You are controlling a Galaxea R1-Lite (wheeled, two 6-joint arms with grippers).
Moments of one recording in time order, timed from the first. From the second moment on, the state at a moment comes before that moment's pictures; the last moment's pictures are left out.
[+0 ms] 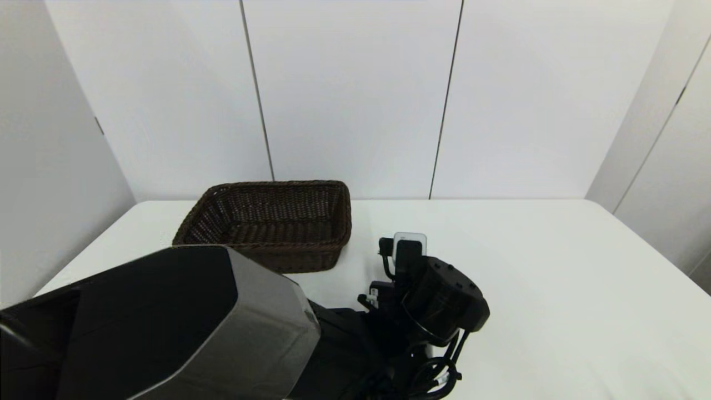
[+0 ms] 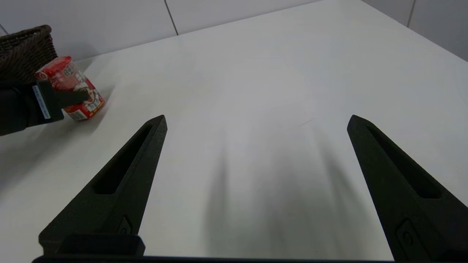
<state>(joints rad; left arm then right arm) -1.07 2.22 -1.25 -0.43 0.66 -0.45 0.00 0.00 0.00 0.02 -0.05 0.20</state>
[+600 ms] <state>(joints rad) -1.04 1.82 -1.26 -0.07 0.44 -0.28 0.00 0.00 0.00 0.02 -0.05 0.20</state>
